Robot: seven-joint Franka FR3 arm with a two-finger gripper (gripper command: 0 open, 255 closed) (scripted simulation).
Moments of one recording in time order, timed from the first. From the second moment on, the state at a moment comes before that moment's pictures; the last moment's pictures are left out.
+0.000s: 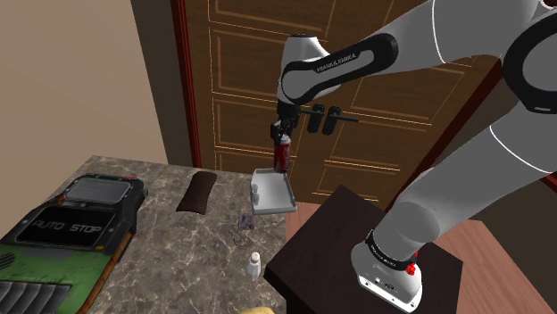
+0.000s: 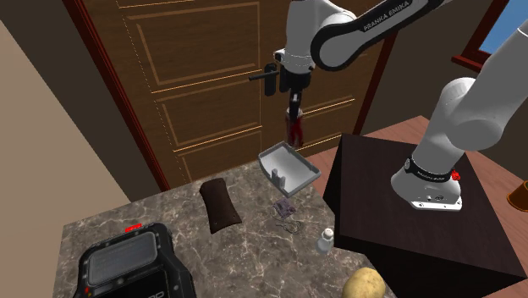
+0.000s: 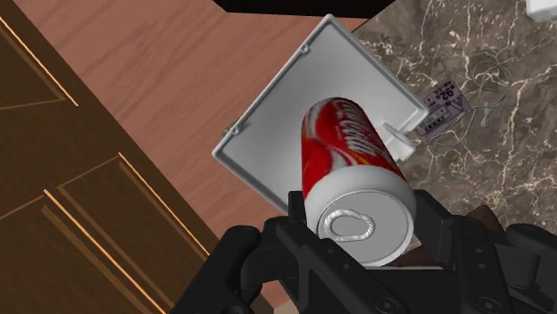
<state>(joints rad) -0.16 -0.22 0.12 -2.43 0.01 2.22 -0.12</state>
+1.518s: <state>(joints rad) -0.17 -0.05 0.12 -2.53 -0.02 2.49 -0.10</state>
